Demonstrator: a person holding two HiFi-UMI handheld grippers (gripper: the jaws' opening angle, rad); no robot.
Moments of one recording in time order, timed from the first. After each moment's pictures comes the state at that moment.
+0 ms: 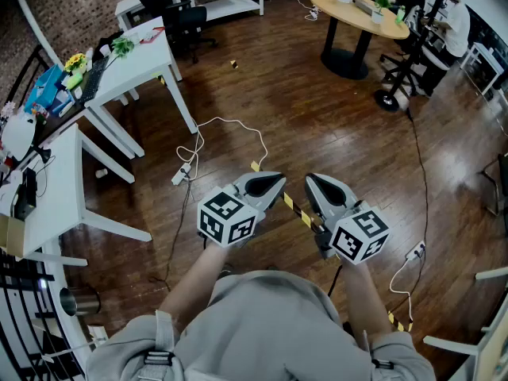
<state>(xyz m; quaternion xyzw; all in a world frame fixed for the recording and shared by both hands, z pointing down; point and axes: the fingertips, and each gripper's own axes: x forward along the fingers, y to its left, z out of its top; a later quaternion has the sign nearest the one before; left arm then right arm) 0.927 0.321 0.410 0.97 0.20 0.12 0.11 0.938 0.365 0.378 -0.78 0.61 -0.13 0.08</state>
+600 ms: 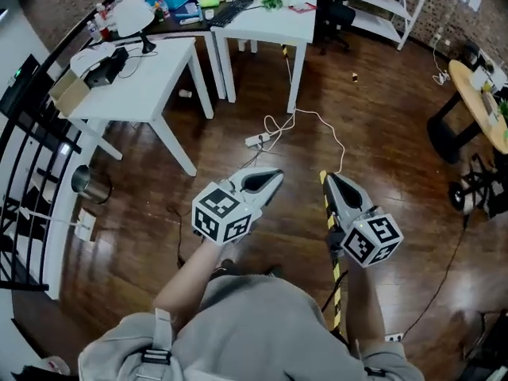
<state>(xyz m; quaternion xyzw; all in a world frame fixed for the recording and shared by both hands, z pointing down) 0.768 0.169 0.402 0.99 -0.08 0.09 0.12 0.848 0.221 0.380 -0.64 0.76 -0.15 0.05</state>
